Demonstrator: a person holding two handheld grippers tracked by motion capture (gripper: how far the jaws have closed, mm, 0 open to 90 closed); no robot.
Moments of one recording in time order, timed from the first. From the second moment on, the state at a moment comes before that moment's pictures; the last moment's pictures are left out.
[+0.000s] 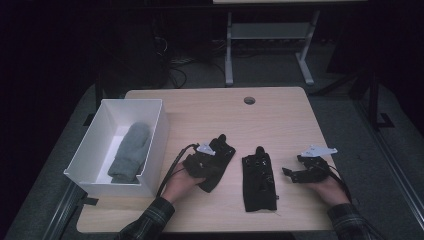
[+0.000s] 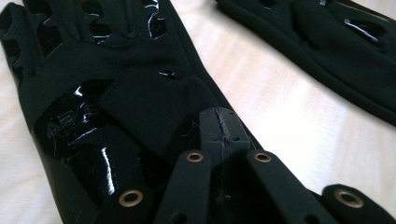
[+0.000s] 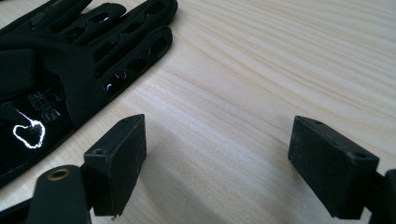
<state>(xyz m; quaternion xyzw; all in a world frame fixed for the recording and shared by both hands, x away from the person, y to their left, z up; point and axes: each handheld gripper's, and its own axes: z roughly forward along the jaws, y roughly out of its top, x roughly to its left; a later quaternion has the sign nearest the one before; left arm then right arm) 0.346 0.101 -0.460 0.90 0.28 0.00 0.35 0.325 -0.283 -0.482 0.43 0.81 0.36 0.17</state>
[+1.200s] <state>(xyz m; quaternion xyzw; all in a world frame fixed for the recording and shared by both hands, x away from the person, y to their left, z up) 0.329 0.125 -0.451 0.90 0.27 0.01 0.34 0.325 -0.282 -0.482 0.42 0.81 0.36 0.17</state>
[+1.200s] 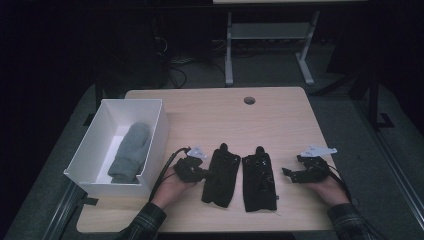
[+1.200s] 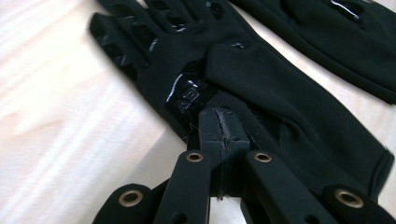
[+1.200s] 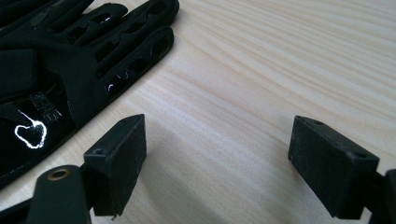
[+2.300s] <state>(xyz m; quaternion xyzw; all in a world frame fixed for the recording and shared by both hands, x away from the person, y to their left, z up) 0.342 0.112 -0.460 0.88 0.32 0.04 0.34 0.325 -0.281 -0.482 0.42 0.81 0.36 0.17</state>
